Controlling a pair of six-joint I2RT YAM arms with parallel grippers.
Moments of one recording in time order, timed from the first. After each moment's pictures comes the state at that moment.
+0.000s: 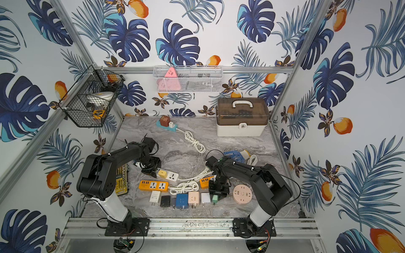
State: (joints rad) left arm -0.13 1.77 1.05 -0.85 0.21 -1.49; right arm 0.69 1.63 0.91 -1.02 -0.34 0.69
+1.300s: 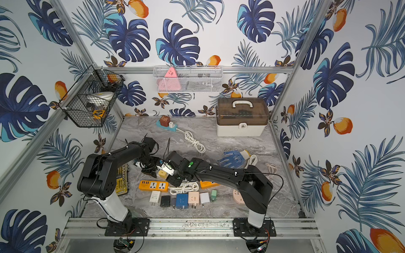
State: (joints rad) left arm -0.13 1.78 1.06 -0.86 0.22 -1.49; right arm 1.11 1.82 1.36 -0.48 -0.01 -0.14
